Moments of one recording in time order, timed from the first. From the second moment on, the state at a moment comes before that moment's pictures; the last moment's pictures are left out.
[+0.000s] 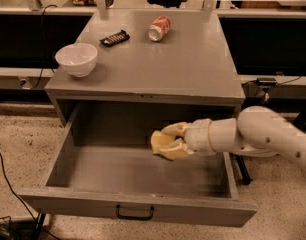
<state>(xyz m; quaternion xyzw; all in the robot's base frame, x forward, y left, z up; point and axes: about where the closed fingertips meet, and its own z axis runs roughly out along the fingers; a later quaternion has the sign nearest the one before) 0.519 -0.042 0.706 -0.55 0.67 0.24 0.43</state>
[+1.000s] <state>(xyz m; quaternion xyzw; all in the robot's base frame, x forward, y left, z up) 0.515 -0.119 0.907 -0.63 0.59 0.15 0.47</state>
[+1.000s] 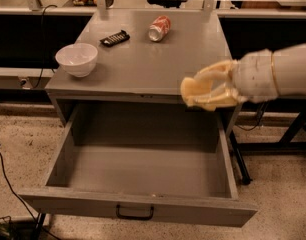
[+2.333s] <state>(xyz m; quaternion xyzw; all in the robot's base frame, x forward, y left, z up) 0.691 -0.108 0.907 -0.58 0.66 0.12 0.46</state>
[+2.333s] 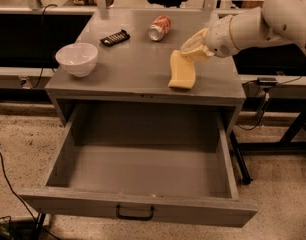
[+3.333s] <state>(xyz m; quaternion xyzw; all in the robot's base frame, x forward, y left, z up) 0.695 -0.099 0.902 -0.58 0.66 0.12 0.46</state>
